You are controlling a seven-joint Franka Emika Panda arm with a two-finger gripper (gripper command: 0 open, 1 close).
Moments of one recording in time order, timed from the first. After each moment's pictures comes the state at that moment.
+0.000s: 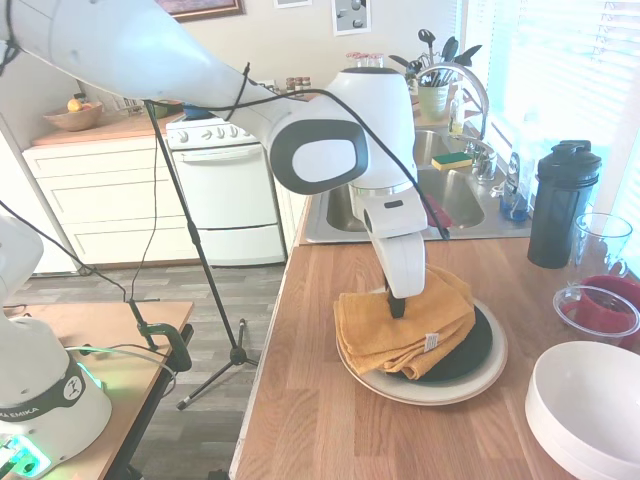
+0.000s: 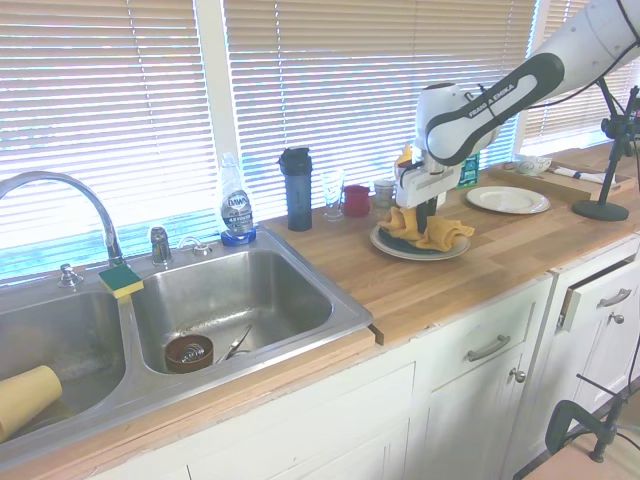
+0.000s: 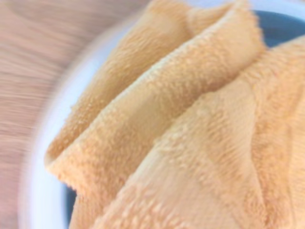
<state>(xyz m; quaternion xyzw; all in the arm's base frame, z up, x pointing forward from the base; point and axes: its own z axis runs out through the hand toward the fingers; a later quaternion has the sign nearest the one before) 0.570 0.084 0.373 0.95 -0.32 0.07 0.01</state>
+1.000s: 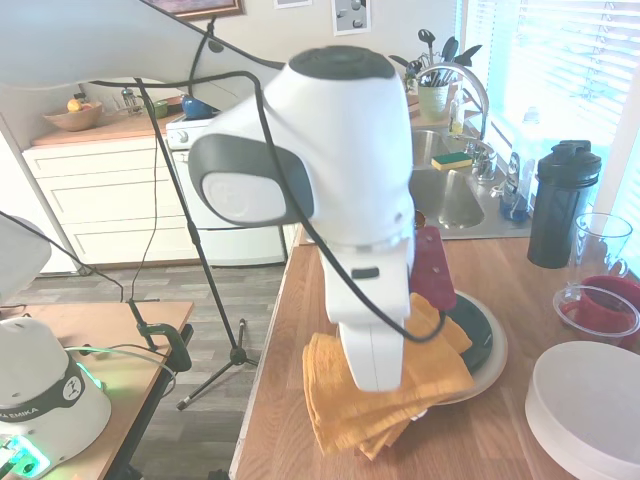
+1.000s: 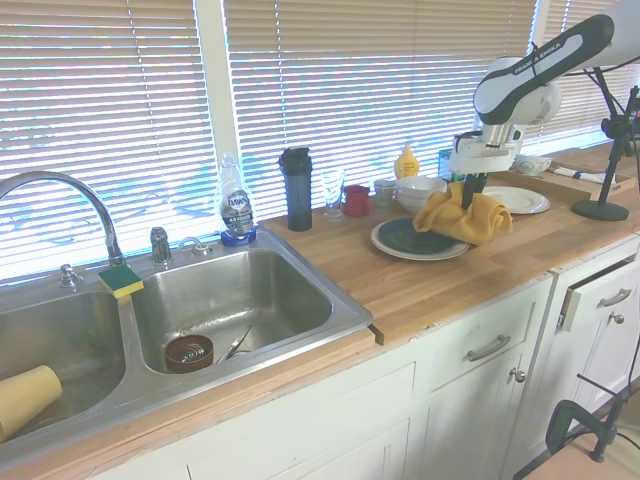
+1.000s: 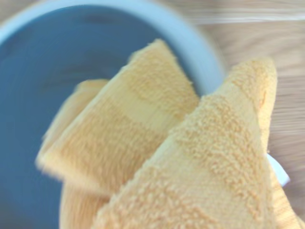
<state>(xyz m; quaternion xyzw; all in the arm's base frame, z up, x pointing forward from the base) 0.555 -0.079 0.399 0.91 -0.41 0.01 -0.07</state>
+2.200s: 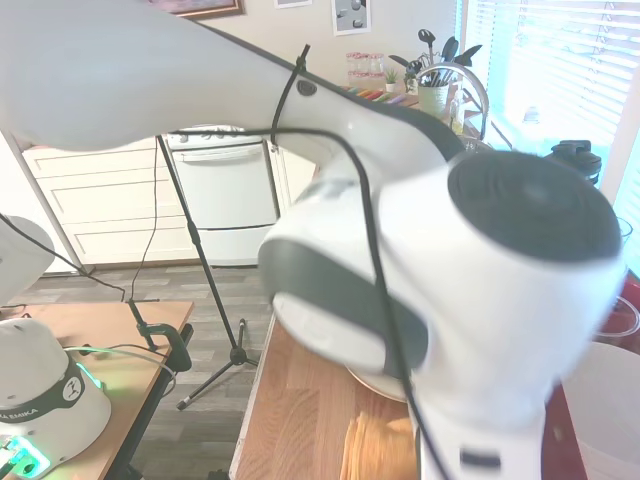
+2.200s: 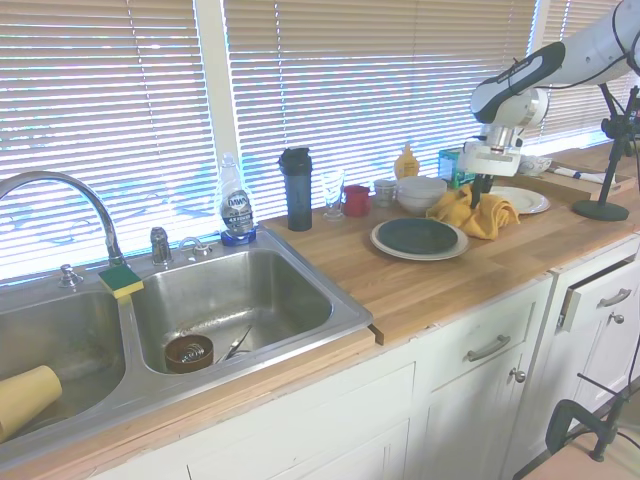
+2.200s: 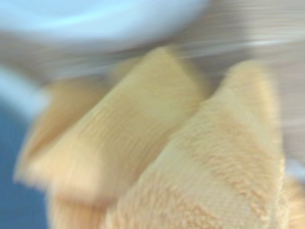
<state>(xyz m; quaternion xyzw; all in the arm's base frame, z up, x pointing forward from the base) 0.613 -0.120 0.377 0.91 -0.40 -0.04 -0.07</state>
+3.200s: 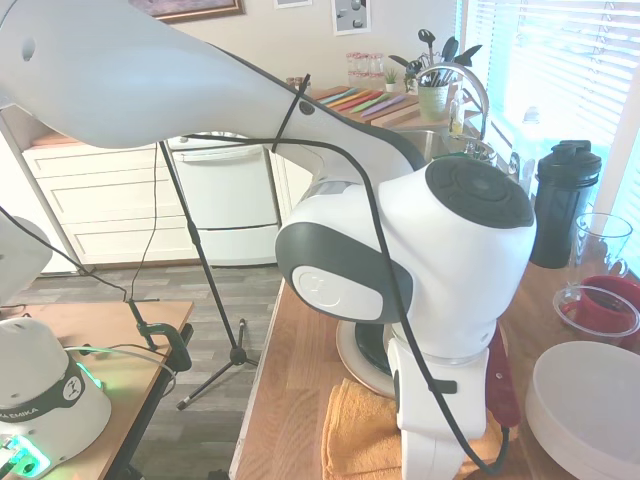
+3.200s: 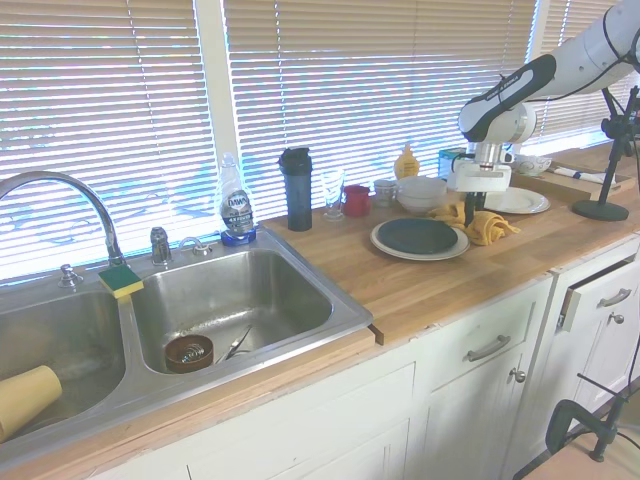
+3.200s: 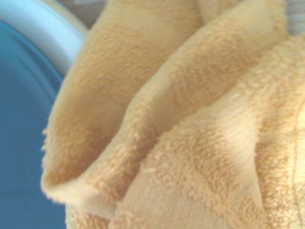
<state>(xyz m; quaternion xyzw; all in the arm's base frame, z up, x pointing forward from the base) 0.603 -0.117 0.337 0.90 -0.42 -0.07 -0.05</state>
